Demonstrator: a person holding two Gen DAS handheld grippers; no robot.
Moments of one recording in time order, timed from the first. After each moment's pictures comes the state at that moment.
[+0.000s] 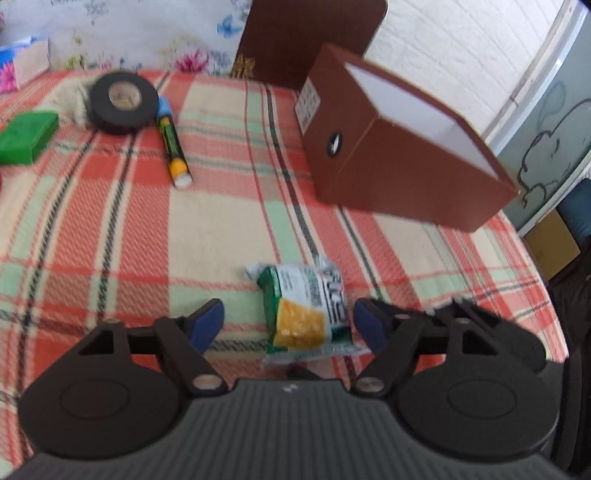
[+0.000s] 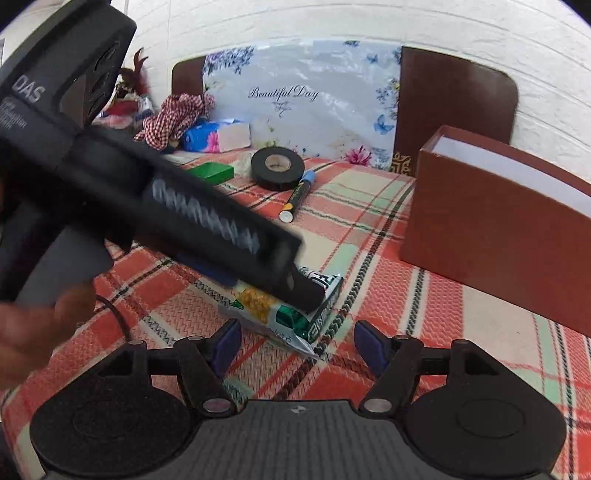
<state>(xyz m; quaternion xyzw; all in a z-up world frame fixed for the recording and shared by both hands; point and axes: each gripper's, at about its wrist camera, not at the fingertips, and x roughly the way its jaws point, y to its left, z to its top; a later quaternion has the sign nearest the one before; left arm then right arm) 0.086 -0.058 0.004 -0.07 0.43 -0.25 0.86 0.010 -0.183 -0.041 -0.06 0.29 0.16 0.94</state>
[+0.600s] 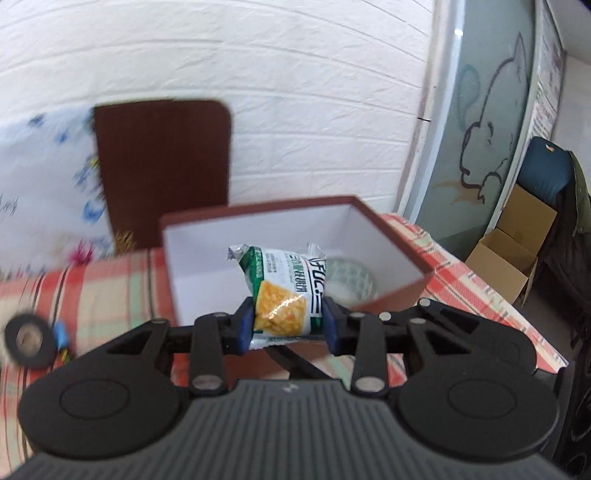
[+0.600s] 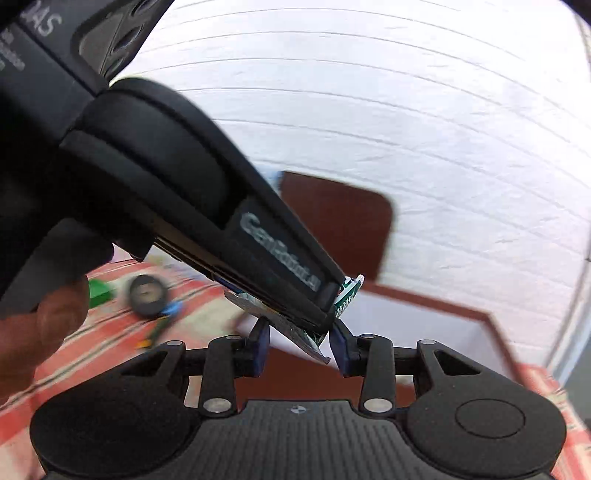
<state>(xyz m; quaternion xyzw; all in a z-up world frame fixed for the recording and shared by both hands) 0.108 -0.200 0.135 0.05 0.27 -0.34 0.90 0.034 -0.267 0.038 -0.09 0.12 0.01 0.99</state>
